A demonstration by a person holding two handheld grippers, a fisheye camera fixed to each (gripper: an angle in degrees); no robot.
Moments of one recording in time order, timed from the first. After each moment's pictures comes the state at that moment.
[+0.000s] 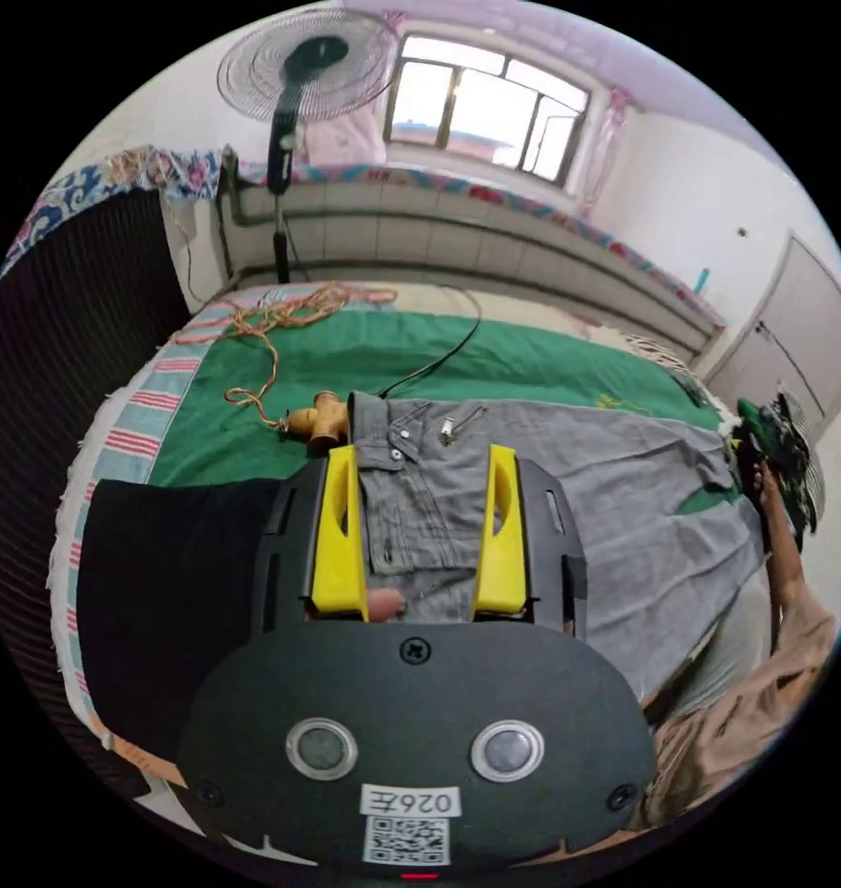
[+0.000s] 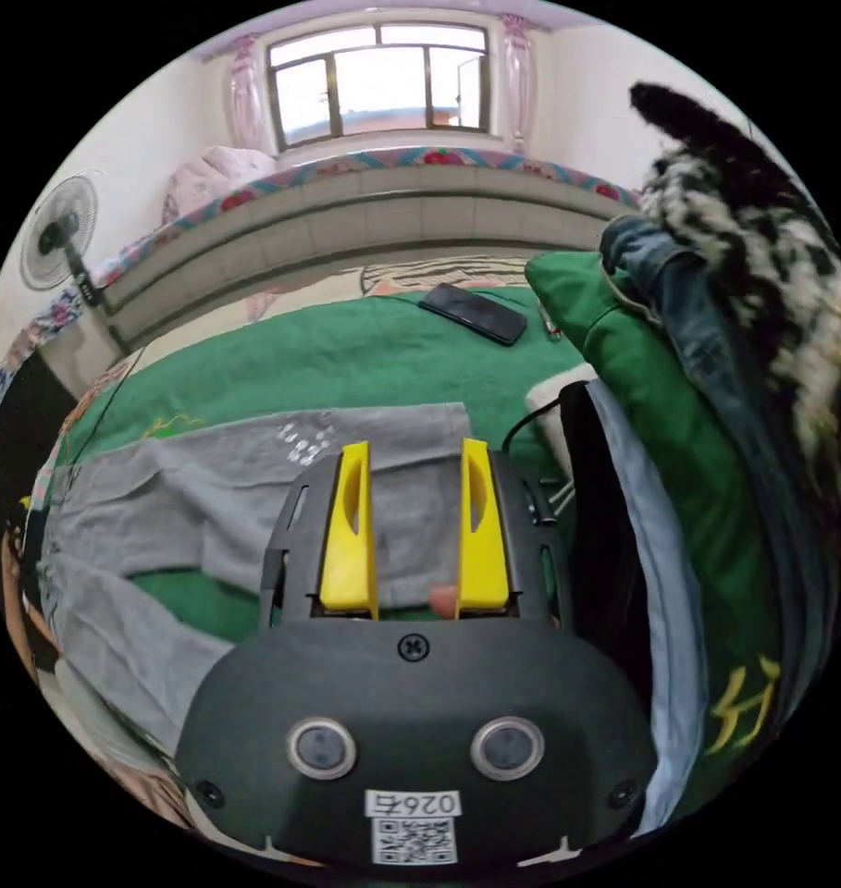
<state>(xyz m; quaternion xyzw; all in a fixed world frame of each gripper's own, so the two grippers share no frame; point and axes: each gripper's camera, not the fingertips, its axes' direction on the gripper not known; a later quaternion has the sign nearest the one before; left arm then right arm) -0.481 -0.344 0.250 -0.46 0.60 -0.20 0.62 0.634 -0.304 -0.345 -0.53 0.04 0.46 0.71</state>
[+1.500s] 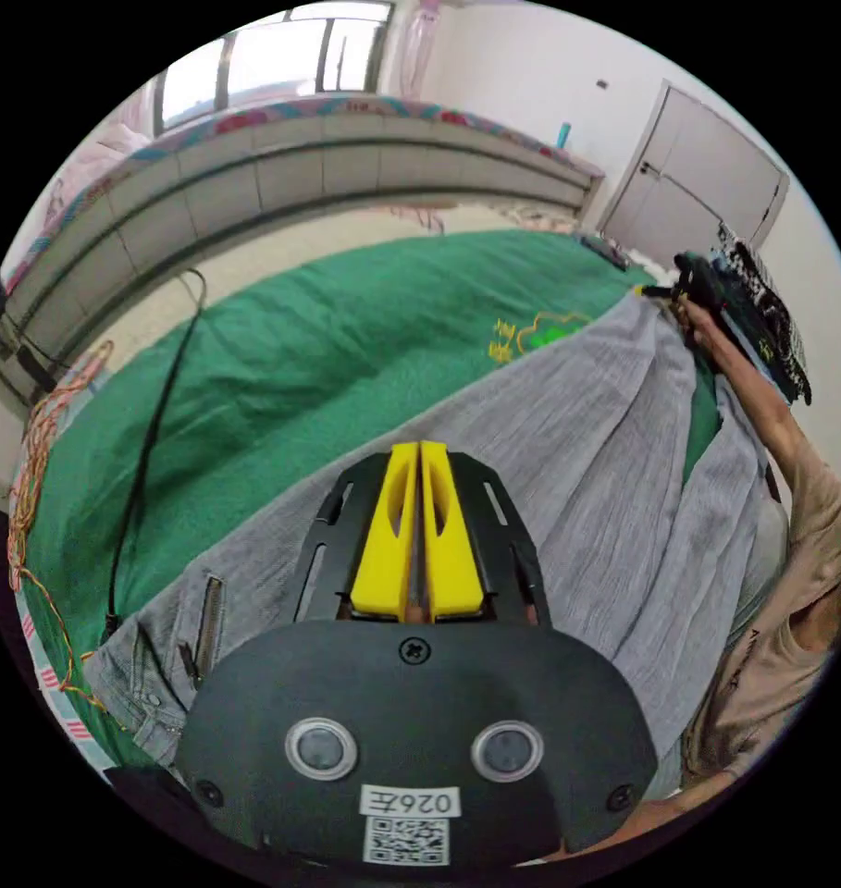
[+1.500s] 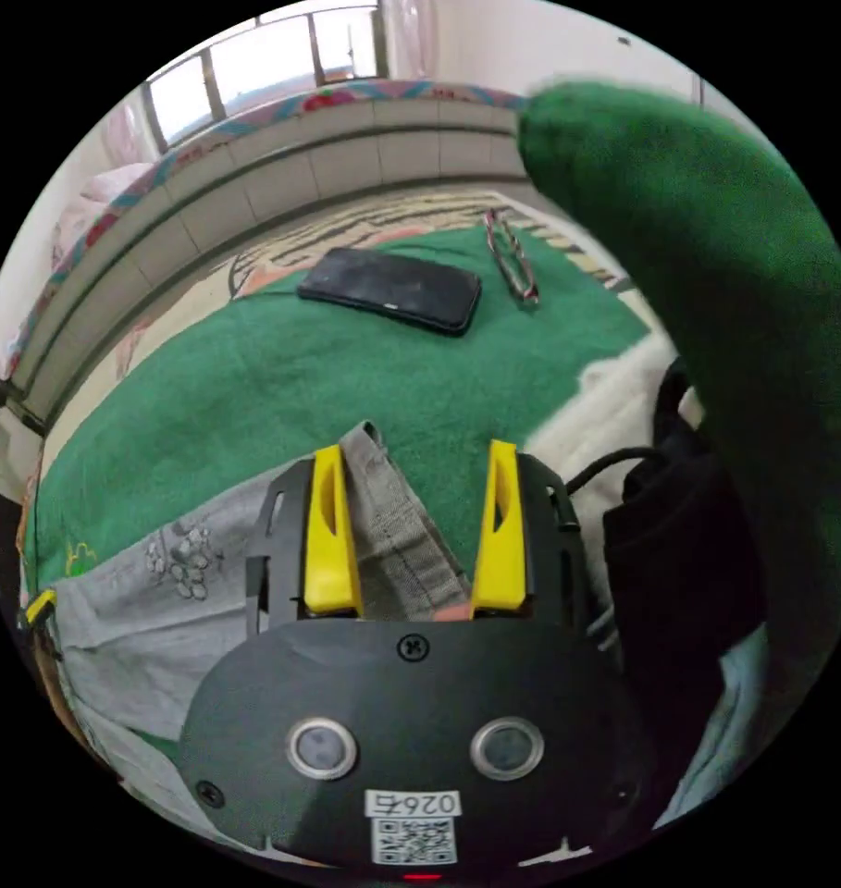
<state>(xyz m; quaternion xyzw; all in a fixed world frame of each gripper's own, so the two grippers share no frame) -0.188 -0.472 0.087 -0.32 0.78 -0.03 0.54 0.685 -0.192 -0.199 -0.59 0.08 0.48 0.64</state>
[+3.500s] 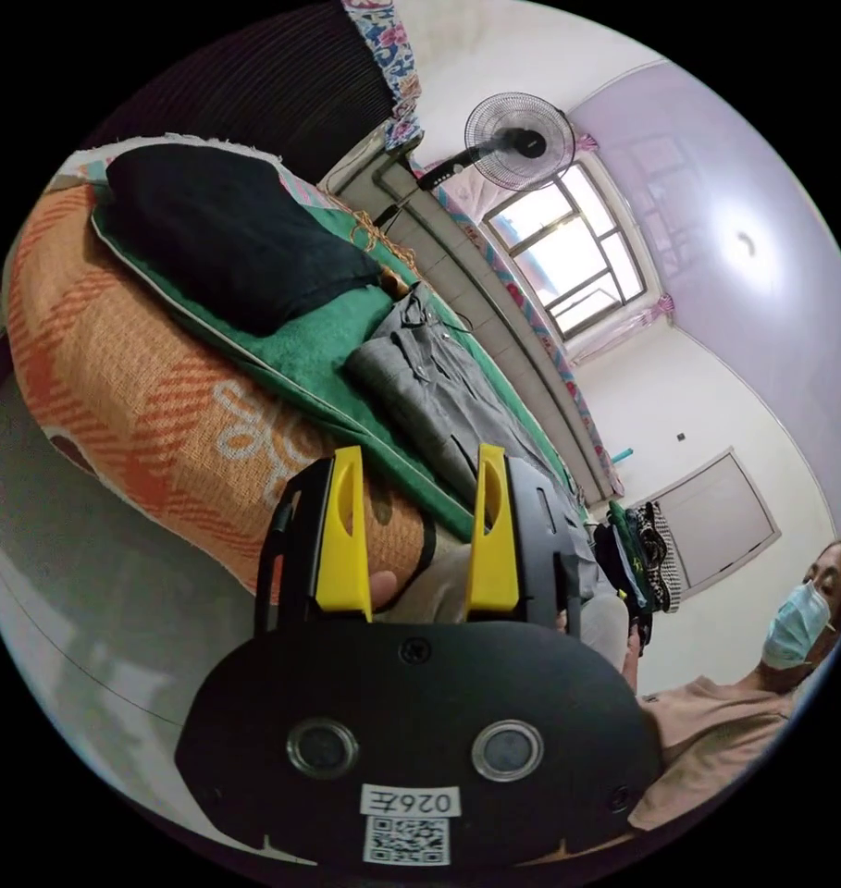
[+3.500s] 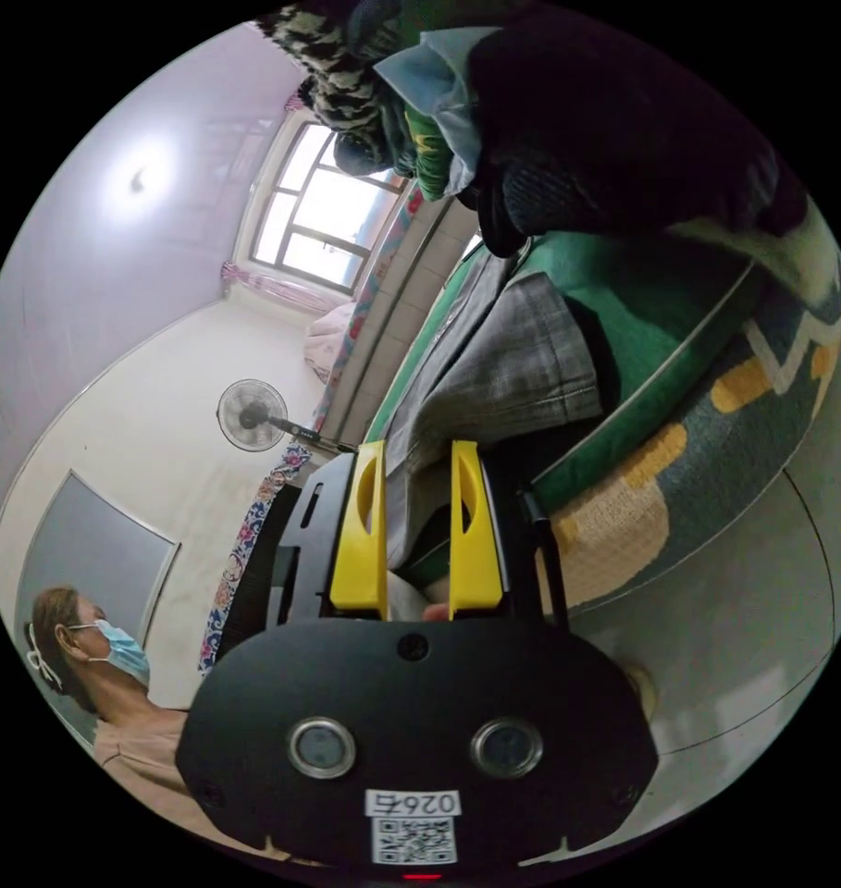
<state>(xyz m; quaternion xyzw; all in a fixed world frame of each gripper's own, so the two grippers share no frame) -0.768 -0.020 0.008 -0.47 0.54 -0.51 0.47 0.625 -0.163 -0.820 -0.20 -0.11 0.80 0.56</state>
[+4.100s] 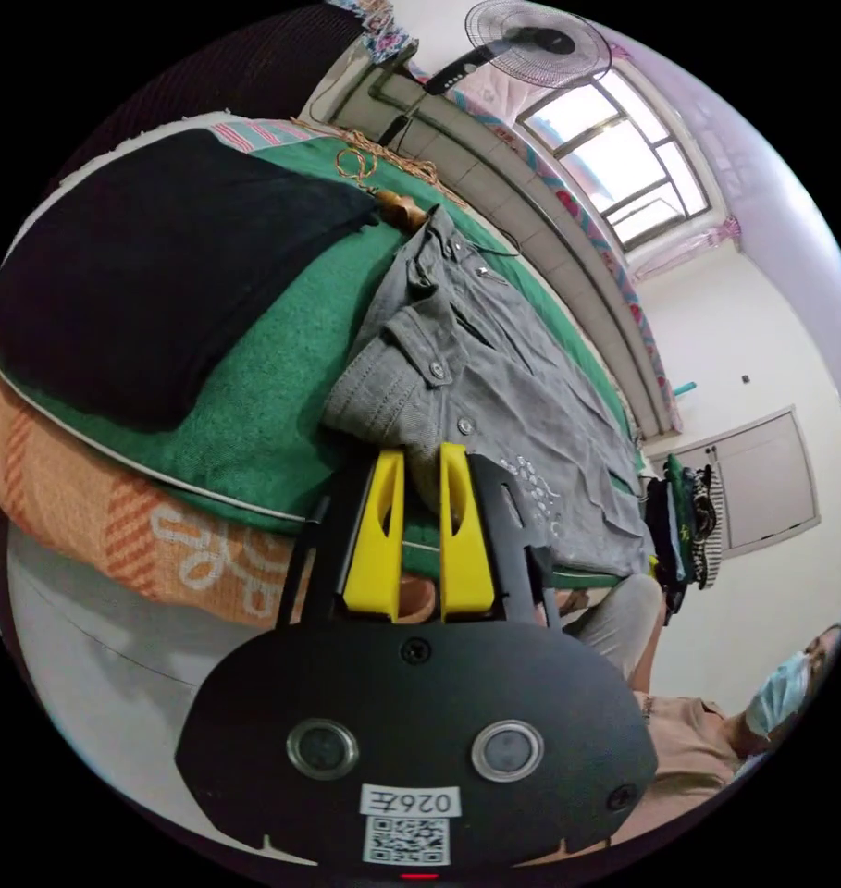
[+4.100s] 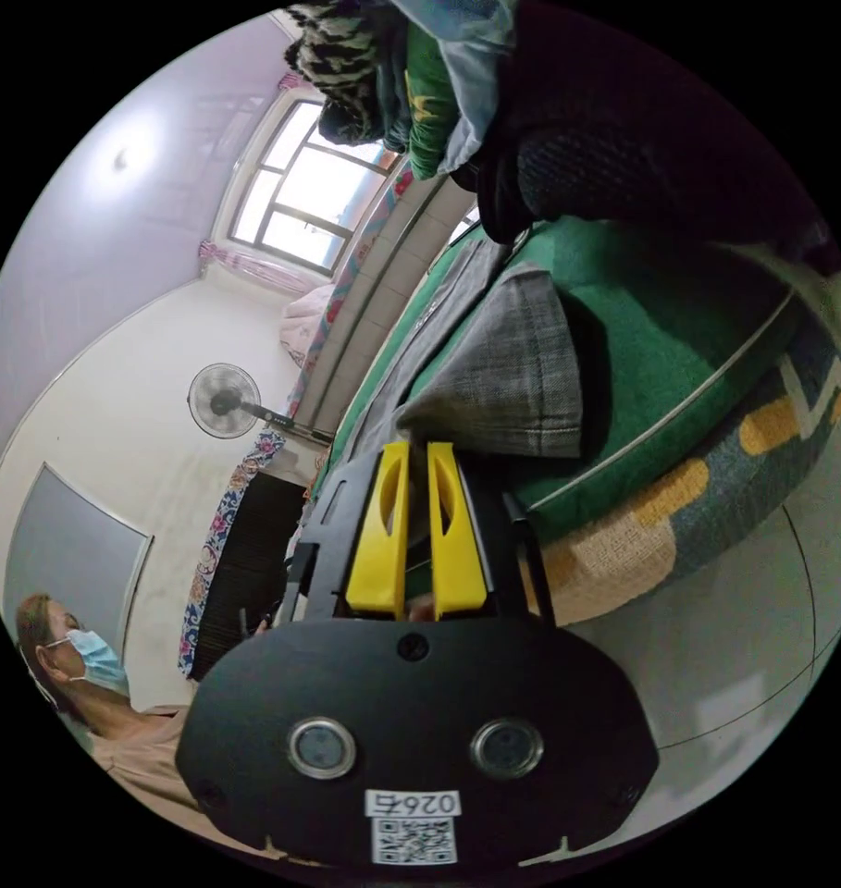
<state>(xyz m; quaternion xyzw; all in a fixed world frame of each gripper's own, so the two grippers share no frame) -0.699 -0.046 0.098 -0.56 0.59 -0.39 0.44 0.639 -0.171 -0.788 -0.25 -0.11 0.78 0.56</state>
